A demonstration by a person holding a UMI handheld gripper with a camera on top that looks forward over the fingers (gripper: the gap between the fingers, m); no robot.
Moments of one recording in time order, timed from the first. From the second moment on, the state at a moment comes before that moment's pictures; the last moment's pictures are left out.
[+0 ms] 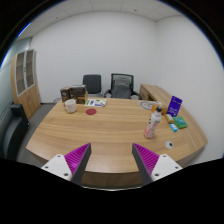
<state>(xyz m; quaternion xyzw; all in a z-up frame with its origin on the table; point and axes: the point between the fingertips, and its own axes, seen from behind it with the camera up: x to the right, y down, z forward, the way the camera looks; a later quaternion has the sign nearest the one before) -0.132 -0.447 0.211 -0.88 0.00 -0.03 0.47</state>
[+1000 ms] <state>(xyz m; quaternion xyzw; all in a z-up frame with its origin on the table) 0.122 -0.189 0.062 -0.83 -0.02 -0.01 0.56</state>
